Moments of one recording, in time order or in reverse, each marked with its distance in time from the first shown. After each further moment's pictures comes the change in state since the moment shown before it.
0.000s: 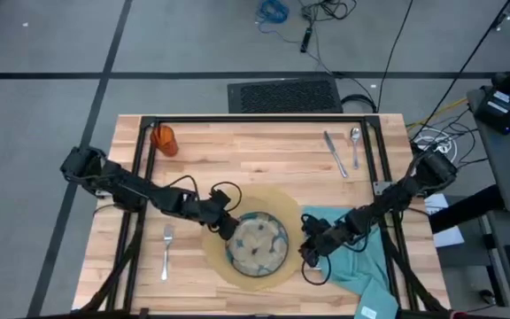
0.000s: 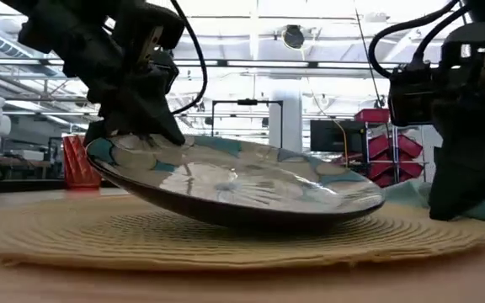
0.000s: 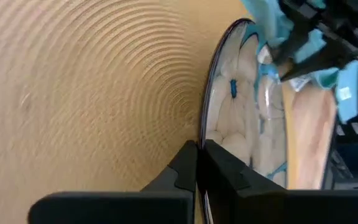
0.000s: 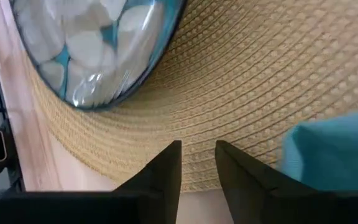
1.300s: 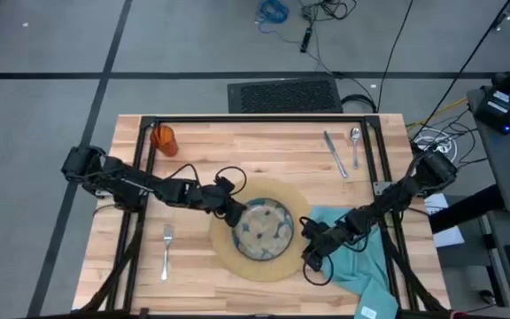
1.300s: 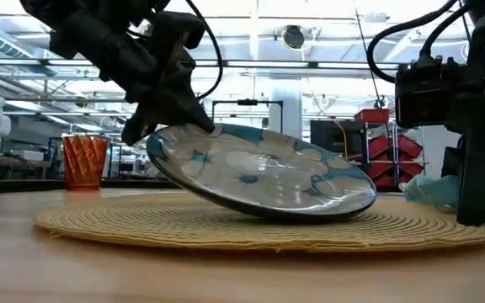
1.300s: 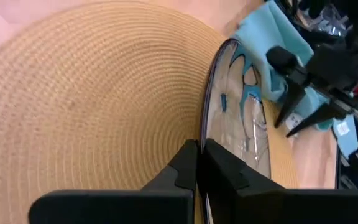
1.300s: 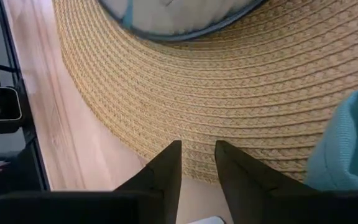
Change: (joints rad) left arm 0.118 0.002 0.012 0.114 -0.007 0.161; right arm -0.004 0.002 -0.002 0.009 -0.109 -0.059
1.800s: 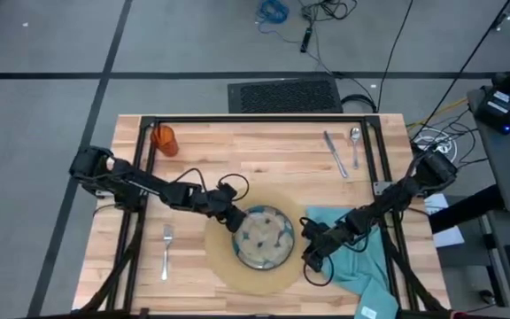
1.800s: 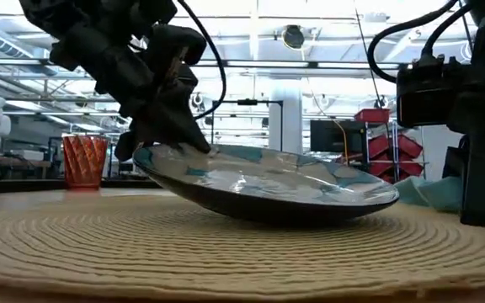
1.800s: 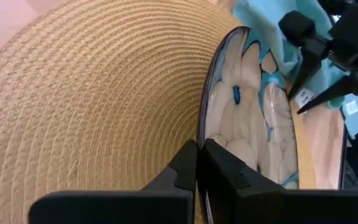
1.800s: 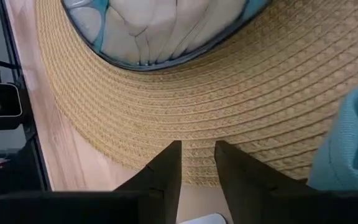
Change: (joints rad) left arm -0.041 0.078 0.002 0.005 0.069 -0.060; right arm 0.000 0.000 0.000 -0.001 0.000 0.000
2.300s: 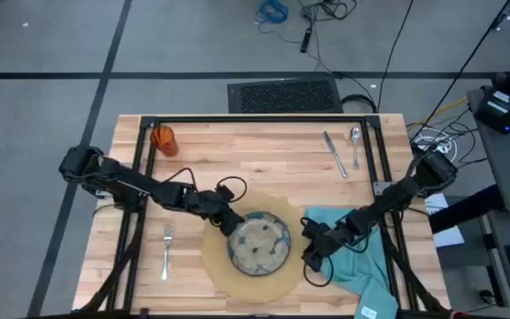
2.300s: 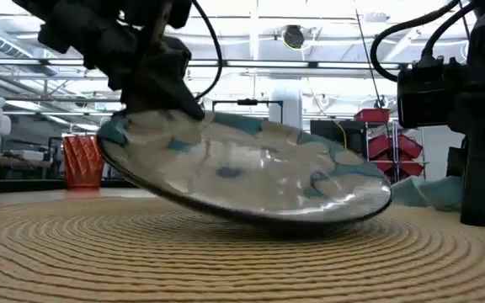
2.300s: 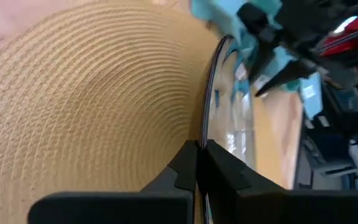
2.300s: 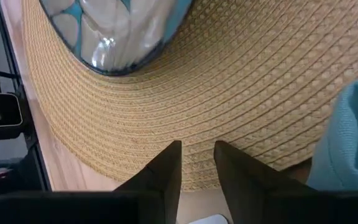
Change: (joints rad) left arm -0.034 -0.113 -0.002 -0.035 0.037 0.002; right arm -0.002 0.000 0.000 -0.004 0.028 0.038
